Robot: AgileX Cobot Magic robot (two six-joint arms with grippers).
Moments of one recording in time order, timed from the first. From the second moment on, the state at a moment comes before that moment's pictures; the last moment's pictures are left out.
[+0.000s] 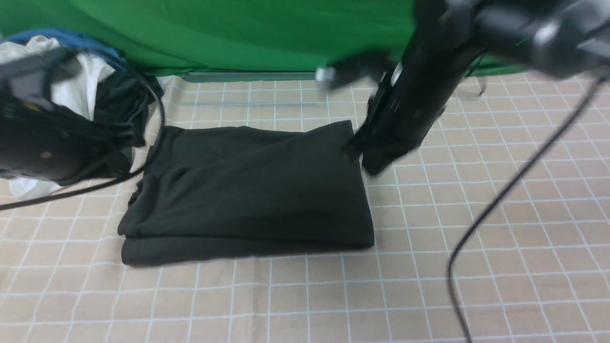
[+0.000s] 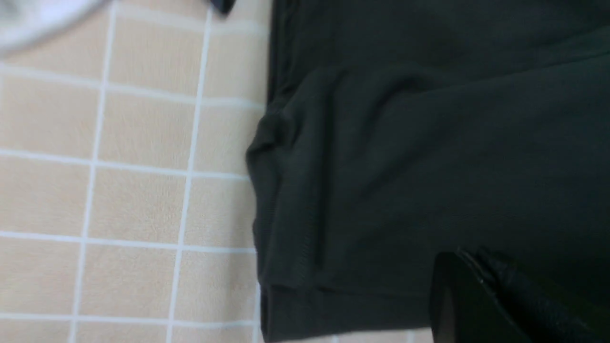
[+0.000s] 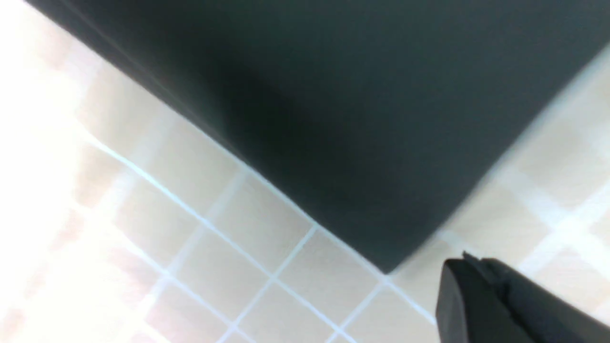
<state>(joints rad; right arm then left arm) 0.50 1.86 -1.73 0.18 1.14 -0.16 -0.04 1.24 -0.96 -0.26 0.74 0.01</state>
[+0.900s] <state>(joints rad) 0.49 0.28 -0.40 0.14 -0.33 -0.24 -0.04 0.10 -0.52 -0.19 0.72 0.03</state>
